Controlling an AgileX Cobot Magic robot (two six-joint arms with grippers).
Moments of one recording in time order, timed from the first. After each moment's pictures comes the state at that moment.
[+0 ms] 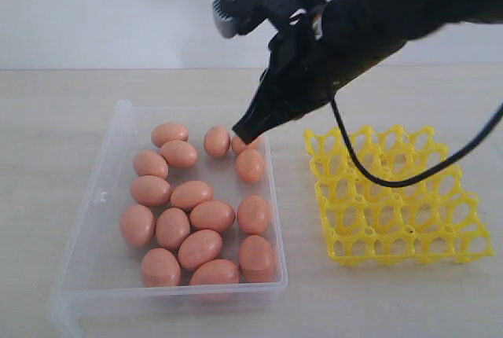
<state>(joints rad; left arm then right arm) -0.03 0.00 0.00 0.25 0.00 -0.17 0.54 1.61 -1.22 -0.04 0.58 -0.23</state>
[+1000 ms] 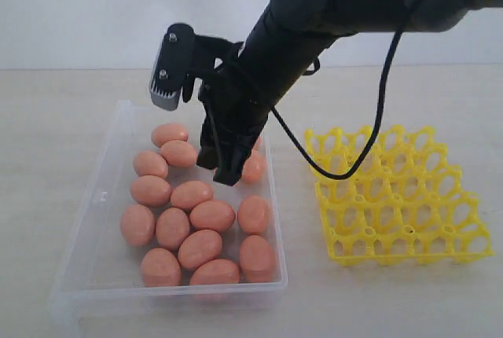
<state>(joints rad) -0.05 0.00 0.00 0.25 0.00 -0.17 0.53 1.89 -1.46 0.37 0.73 -1.11</state>
